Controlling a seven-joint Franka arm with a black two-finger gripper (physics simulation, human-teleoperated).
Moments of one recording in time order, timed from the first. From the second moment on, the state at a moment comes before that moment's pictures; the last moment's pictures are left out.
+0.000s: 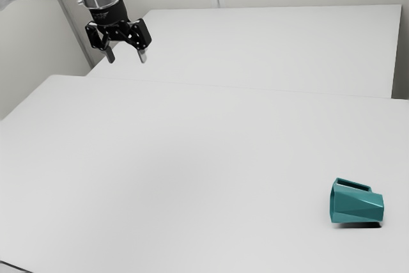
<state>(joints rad) -0.11 0.04 0.06 -1.48 0.01 1.51 -0.14</state>
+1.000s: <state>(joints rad) -0.09 0.04 0.02 -1.86 -0.70 1.80 0.19</state>
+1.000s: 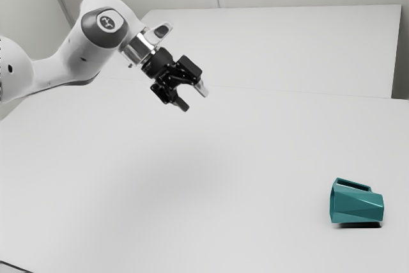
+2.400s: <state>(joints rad) -0.43 0.36 -0.07 -1.93 -1.20 2.15 0.47</state>
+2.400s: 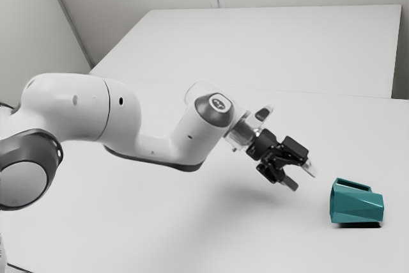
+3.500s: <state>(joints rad) -0.55 0.59 -0.08 -1.71 -1.33 2.22 0.59</state>
